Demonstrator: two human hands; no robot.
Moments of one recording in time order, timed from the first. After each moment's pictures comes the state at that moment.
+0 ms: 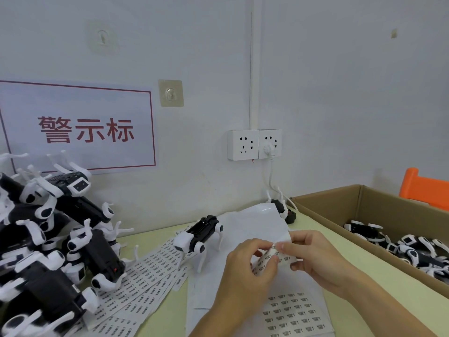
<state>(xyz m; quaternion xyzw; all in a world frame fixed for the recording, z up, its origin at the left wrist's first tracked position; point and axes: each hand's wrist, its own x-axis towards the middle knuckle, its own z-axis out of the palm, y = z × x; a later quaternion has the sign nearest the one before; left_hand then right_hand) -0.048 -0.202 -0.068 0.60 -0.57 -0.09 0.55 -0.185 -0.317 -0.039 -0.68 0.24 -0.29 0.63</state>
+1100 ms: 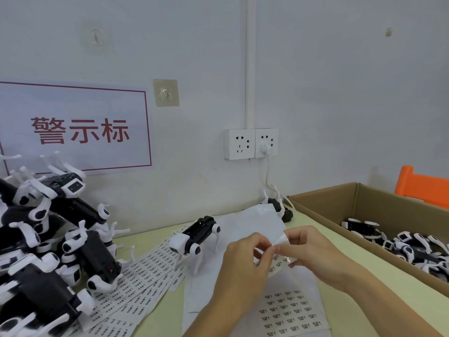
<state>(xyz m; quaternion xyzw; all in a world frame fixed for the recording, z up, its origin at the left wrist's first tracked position) -0.050 -0.207 -0.058 0.63 -0.58 -0.07 0.52 -0.191 -0.319 -0.032 -0.77 0.24 -0.25 0.53</state>
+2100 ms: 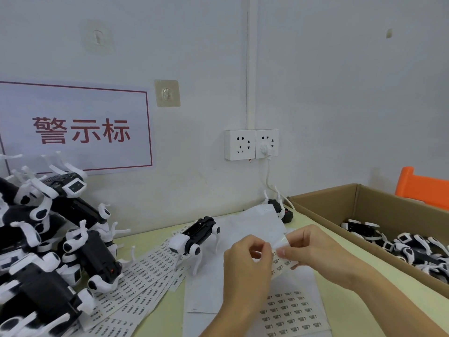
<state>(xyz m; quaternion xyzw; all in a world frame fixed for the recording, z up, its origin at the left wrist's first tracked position) -0.069 -0.204 -0.051 0.66 -0.45 -0.10 0.59 -0.198 -0.315 -0.021 -0.79 0.22 -0.21 0.53</state>
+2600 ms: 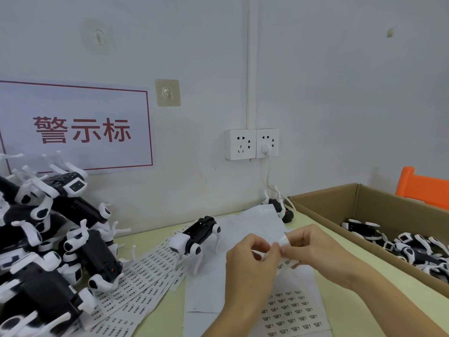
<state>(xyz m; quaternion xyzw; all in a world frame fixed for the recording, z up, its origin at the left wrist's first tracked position) -0.075 -0.203 -0.048 0.67 -0.42 -0.13 0.60 -0.197 -0.314 -0.022 -0.80 0.22 -0.21 0.51</state>
